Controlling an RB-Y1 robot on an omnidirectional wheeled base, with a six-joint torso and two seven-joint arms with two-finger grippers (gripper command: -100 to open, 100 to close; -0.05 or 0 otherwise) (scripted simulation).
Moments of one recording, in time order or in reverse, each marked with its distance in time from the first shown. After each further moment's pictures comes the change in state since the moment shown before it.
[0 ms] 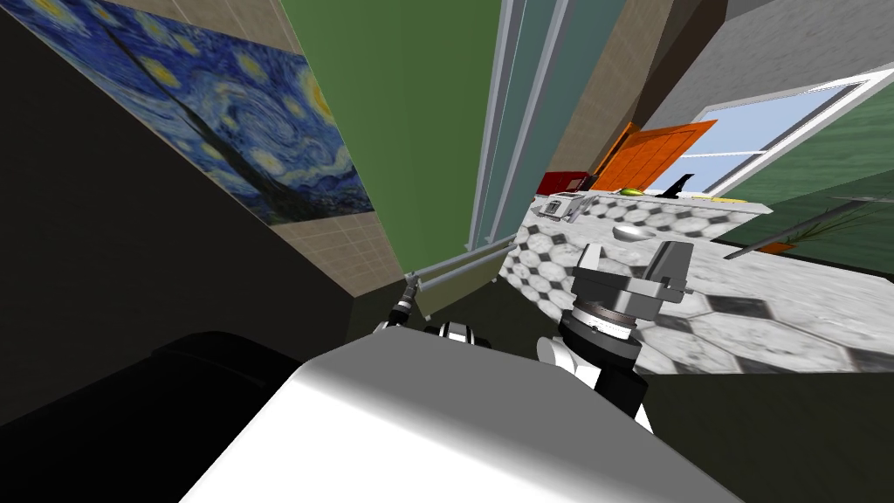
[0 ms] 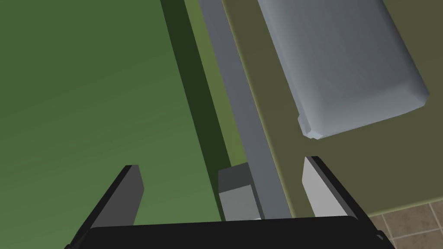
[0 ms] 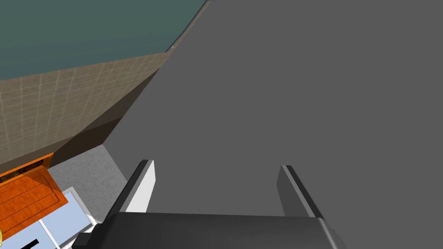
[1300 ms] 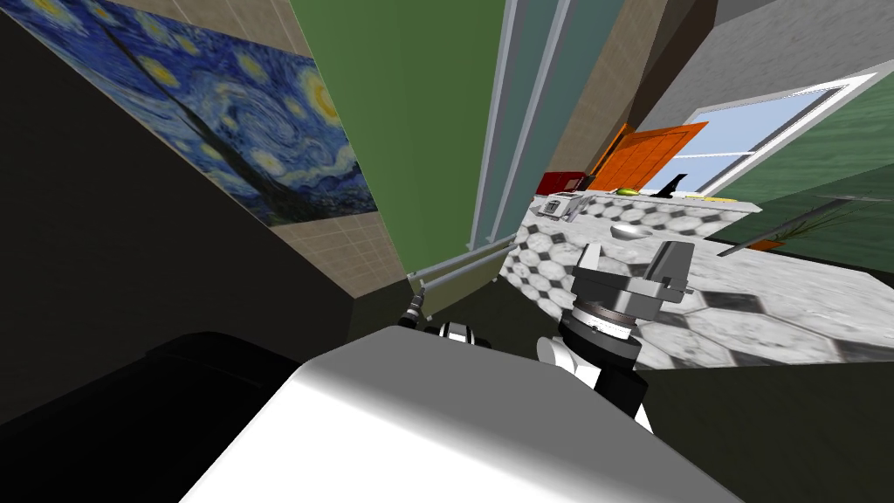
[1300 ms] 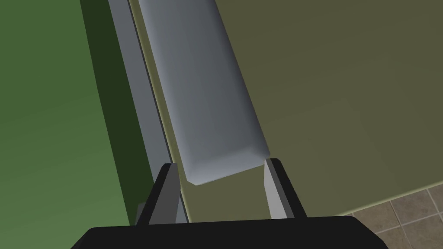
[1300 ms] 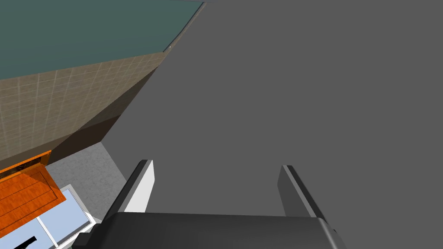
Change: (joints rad) left arm -0.043 -0.082 -0.023 0.208 -0.007 -0.007 -0.006; right arm 0.000 0.000 0.000 0.000 0.000 0.000 0.000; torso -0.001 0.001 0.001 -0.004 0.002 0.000
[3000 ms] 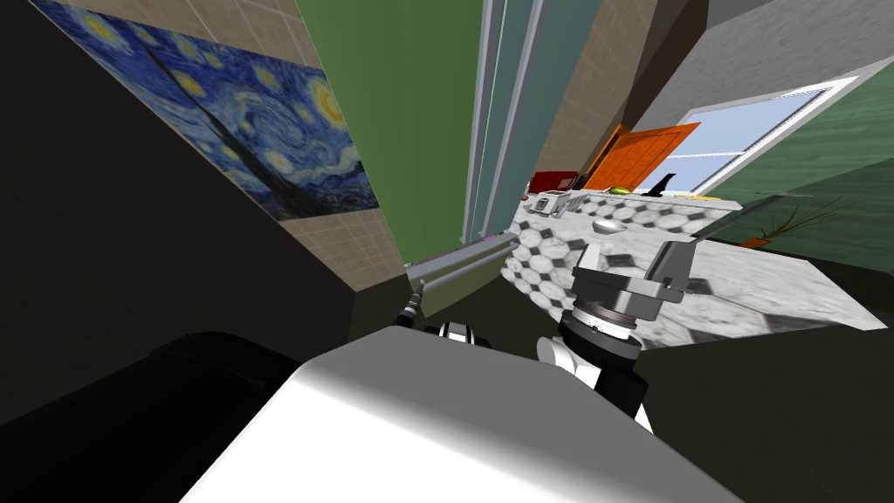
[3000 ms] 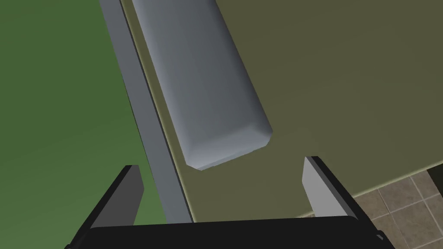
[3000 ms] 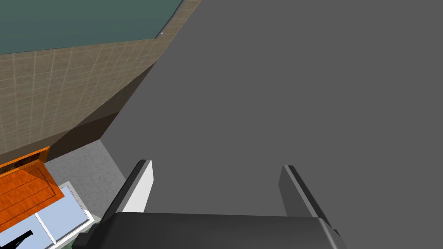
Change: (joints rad) left arm 0.030 0.043 -0.019 -0.100 -0.010 0.097 0.004; right arm 0.000 0.000 0.000 0.000 0.000 0.000 0.000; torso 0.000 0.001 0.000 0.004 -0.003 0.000
